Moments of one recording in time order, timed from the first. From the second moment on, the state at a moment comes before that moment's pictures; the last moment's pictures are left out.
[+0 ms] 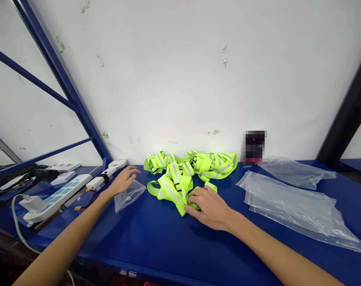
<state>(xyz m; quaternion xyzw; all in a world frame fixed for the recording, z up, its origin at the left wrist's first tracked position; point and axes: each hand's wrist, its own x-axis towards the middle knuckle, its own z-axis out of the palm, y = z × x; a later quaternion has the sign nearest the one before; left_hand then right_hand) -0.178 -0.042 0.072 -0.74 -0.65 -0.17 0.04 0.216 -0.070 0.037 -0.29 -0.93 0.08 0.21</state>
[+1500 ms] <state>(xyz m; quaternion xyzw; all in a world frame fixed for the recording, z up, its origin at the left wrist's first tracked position) 0.002 -0.058 0.041 -0.82 -0.24 -0.47 0.22 0.235 -0.062 0.048 -0.27 -0.68 0.50 0.47</state>
